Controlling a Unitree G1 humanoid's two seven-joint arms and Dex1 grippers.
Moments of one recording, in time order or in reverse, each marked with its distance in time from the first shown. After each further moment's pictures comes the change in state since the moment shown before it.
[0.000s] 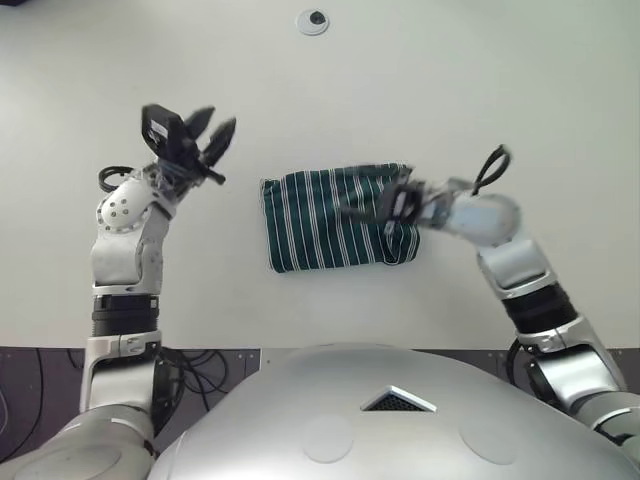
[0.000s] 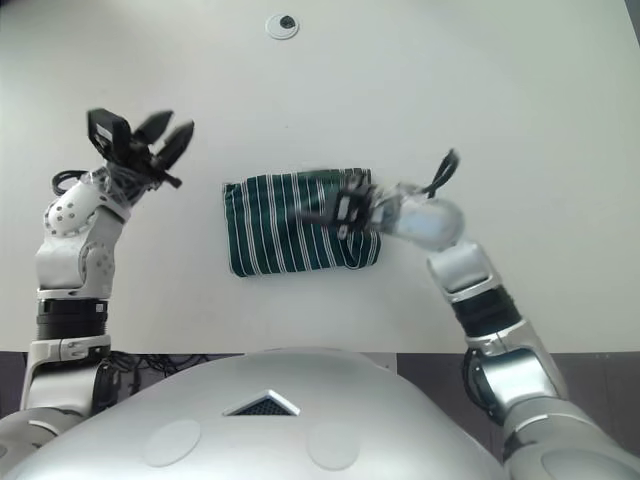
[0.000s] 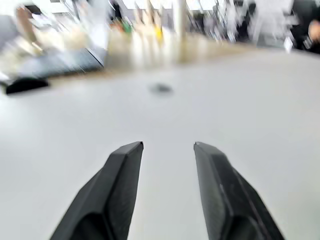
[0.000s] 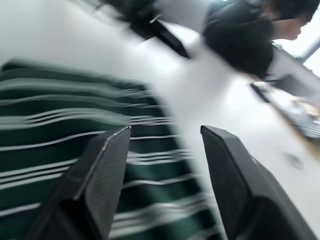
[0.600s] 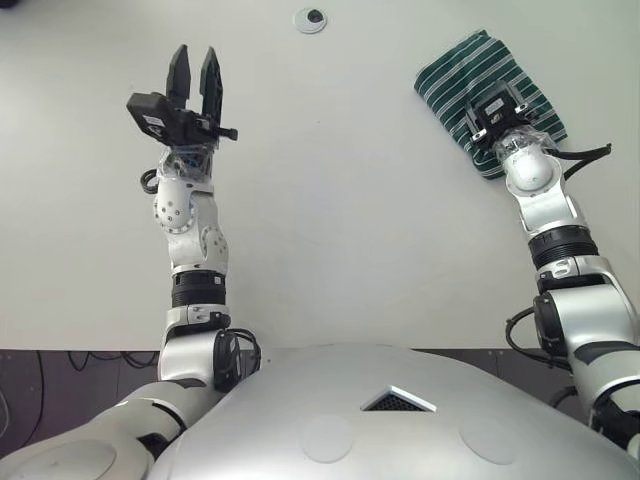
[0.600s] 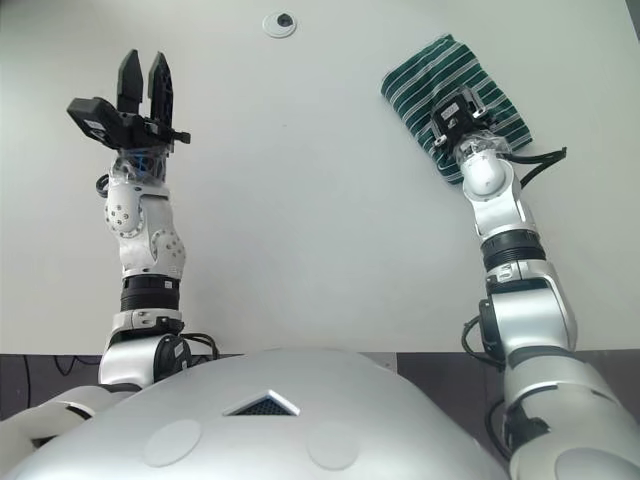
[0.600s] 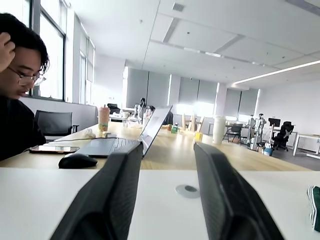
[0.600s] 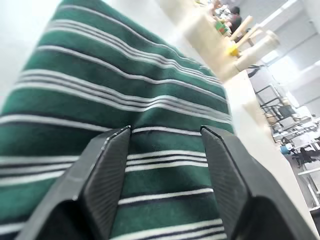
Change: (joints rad) left arm -0.114 -0.288 0.061 0.318 0.048 -0.577 0.061; right arm -0.339 0.027 -0.363 0.844 -0.063 -0.099 -0.742
